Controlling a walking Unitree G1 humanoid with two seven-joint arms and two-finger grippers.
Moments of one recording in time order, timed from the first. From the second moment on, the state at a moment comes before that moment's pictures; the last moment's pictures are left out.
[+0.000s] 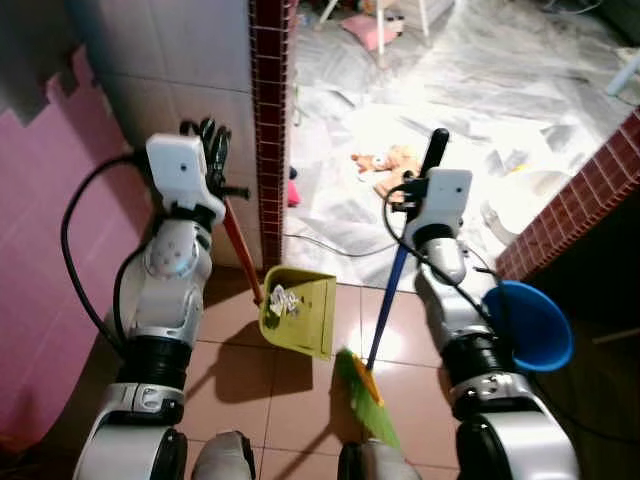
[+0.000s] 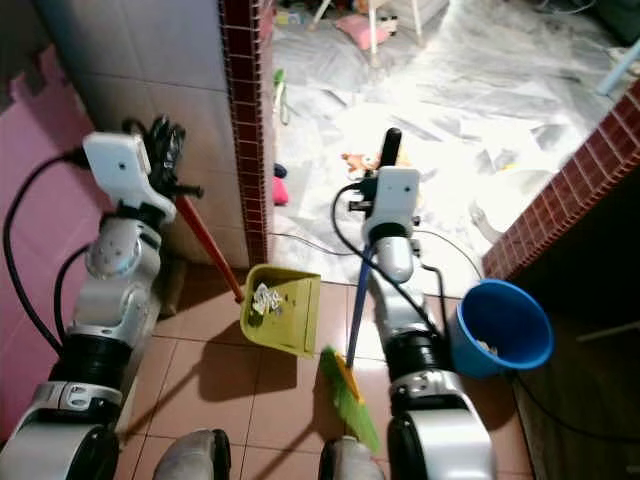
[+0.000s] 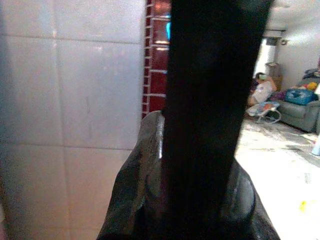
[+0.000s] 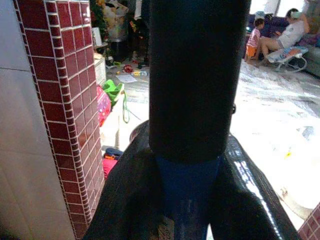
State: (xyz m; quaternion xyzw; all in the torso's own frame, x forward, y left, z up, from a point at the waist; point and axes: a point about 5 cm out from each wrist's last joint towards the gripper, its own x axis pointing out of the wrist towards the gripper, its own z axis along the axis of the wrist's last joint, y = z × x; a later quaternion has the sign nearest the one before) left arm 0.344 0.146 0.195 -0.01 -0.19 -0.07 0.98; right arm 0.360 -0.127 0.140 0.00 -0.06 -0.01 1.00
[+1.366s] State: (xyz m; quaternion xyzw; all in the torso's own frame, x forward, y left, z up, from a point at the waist) left arm 0.315 0.162 0.175 -0.04 -0.10 -0.03 0.99; right arm 0.344 -0.157 0.131 0.03 -0.06 -0.05 1.00
